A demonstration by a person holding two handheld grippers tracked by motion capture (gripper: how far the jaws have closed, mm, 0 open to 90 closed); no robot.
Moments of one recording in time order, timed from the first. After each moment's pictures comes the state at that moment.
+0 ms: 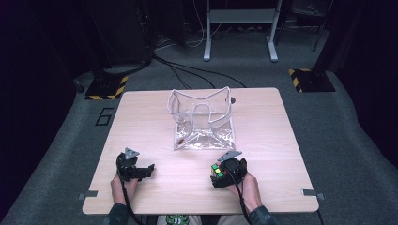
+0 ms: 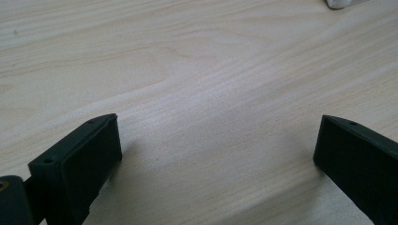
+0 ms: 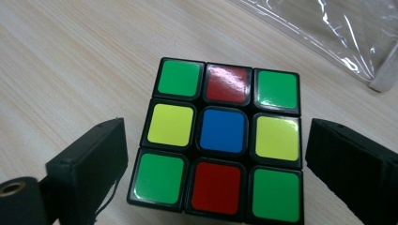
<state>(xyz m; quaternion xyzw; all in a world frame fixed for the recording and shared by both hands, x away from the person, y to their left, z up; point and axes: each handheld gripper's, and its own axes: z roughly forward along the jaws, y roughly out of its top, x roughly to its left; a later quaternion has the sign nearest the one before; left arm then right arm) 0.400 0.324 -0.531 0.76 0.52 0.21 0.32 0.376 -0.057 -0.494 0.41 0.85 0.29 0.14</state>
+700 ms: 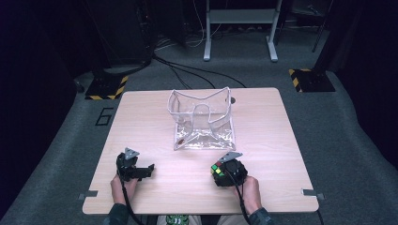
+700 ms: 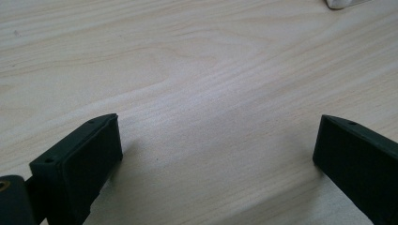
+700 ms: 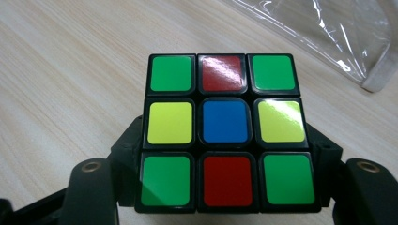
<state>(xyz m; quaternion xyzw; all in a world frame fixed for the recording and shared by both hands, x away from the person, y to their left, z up) 0.400 0.324 -0.531 0.76 0.52 0.22 0.32 0.370 -0.058 -0.489 0.41 0.85 0.30 0.15</state>
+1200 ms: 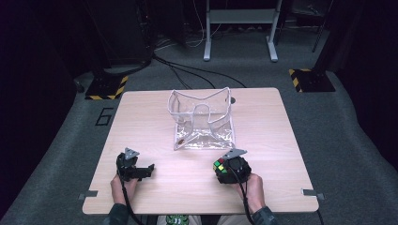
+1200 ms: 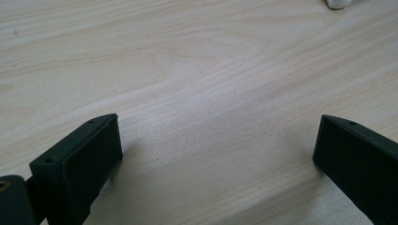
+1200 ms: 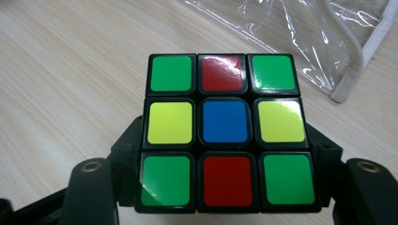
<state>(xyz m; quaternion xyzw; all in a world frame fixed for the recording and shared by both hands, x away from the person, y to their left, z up) 0.400 0.324 -0.531 0.76 0.52 0.21 0.32 0.370 -0.067 -0.472 0.41 0.84 0.31 0.16</state>
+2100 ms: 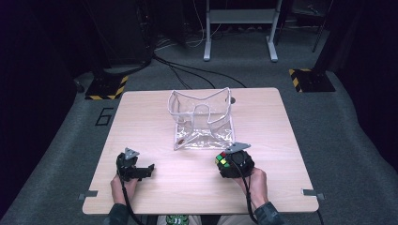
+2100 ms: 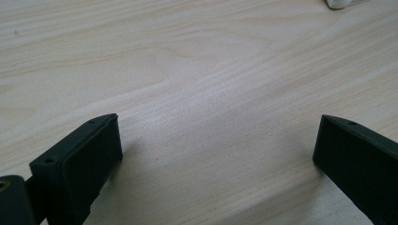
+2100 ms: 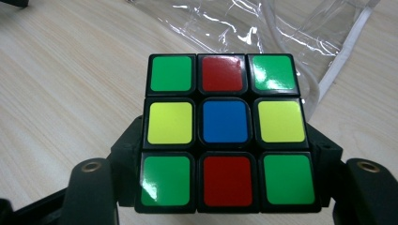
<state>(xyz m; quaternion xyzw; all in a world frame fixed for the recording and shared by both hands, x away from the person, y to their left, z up) 0.400 0.324 -0.531 0.76 0.52 0.21 0.32 0.378 -0.074 -0.450 0.40 0.84 0.32 0.18</state>
